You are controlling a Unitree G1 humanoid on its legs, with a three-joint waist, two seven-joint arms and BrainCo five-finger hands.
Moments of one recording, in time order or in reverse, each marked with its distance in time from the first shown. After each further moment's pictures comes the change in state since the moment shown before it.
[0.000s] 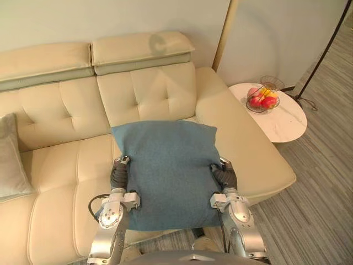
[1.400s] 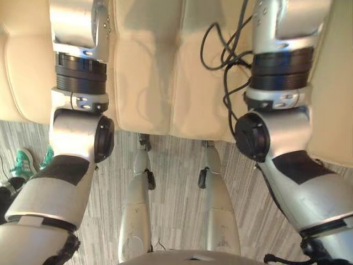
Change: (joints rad) left arm -1.726 0.252 0.229 0.524 0.172 -0.022 0.443; right arm -1.777 -0.126 -0.268 0.312 -0.191 0.010 -0.700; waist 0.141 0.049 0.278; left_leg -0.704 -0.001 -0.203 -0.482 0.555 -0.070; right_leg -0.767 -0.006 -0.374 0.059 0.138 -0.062
